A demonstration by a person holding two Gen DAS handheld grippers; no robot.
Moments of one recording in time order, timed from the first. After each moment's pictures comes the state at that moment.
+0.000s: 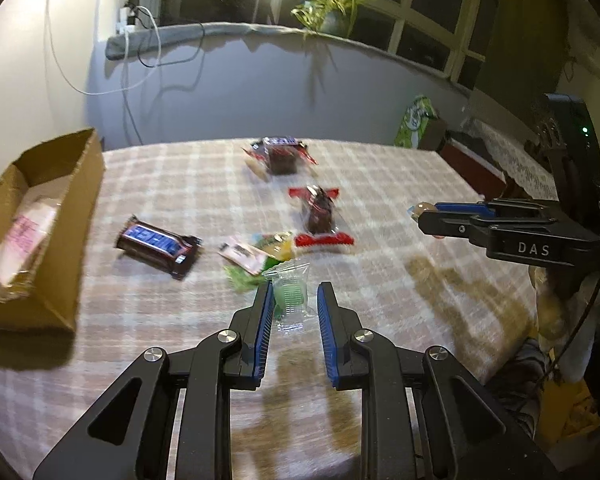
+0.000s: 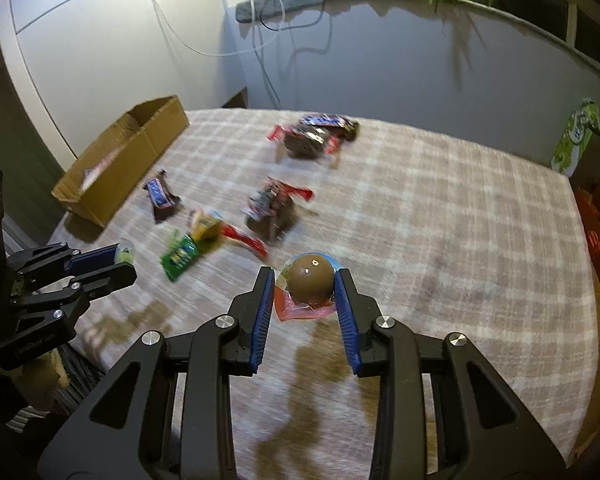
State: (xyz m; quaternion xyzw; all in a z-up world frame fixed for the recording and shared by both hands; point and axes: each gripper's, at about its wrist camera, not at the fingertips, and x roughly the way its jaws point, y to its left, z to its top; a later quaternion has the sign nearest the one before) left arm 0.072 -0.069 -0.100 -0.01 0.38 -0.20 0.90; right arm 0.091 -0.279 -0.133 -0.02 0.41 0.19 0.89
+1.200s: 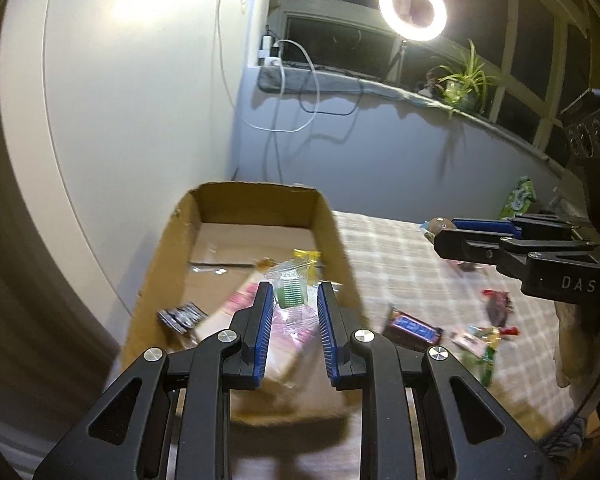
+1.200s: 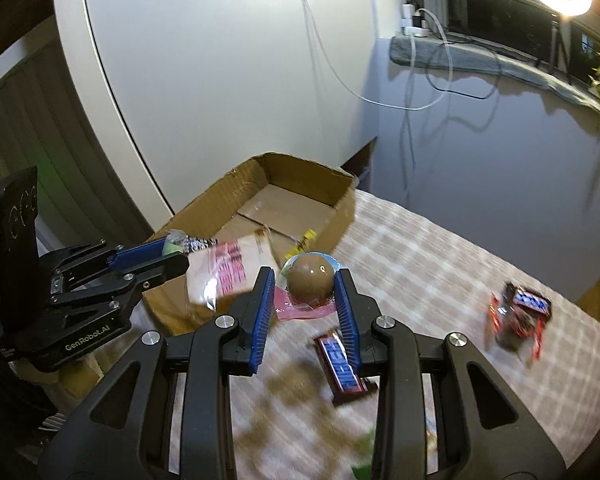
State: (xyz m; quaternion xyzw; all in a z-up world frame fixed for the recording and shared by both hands) left arm 0.129 0.123 -0.066 -0.05 0.32 -0.04 0.94; right arm 0.163 -0.038 -0.074 -0.08 0.35 0.34 0.87
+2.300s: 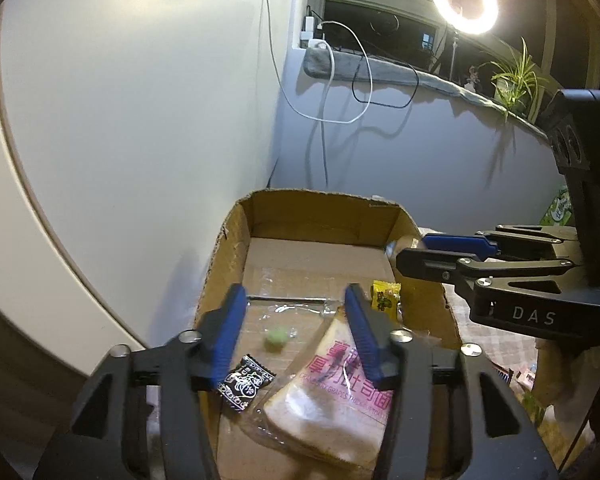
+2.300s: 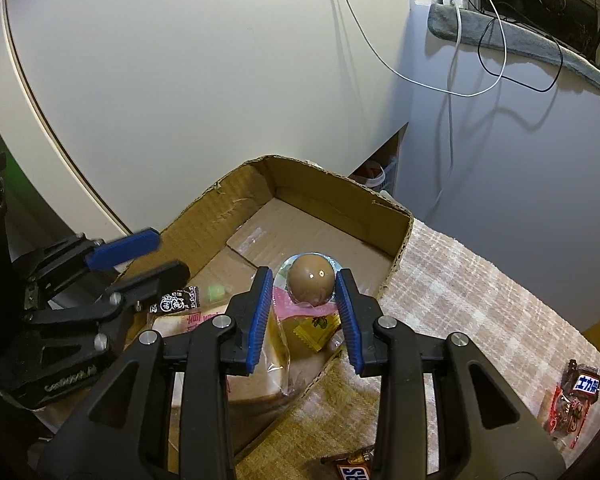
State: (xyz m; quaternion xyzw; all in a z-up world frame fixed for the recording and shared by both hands) left arm 0.190 0.164 -0.078 -0.06 0.35 0.01 0.94; right arm 0.254 0.050 -0.113 -0.10 0.39 0.36 0.84
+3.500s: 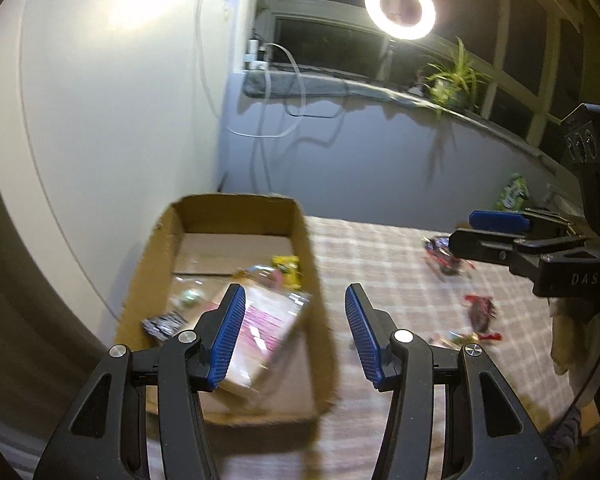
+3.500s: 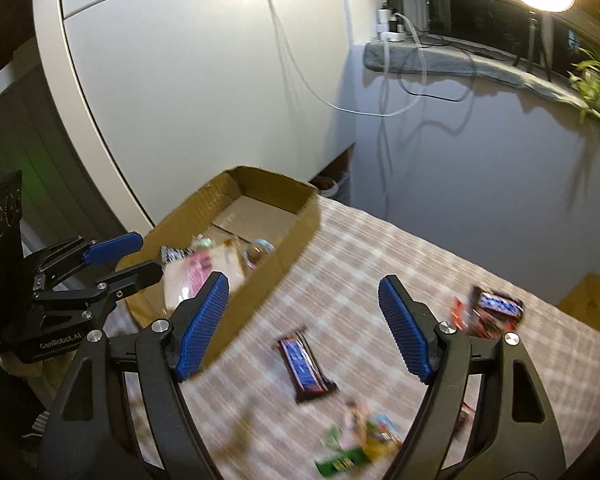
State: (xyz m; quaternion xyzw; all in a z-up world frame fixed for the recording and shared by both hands) left arm 0.120 0.092 -0.047 -0.04 0.32 -0.06 0.94; right arm 0.167 -0.087 -0.061 -0.07 0.35 0.31 0.88
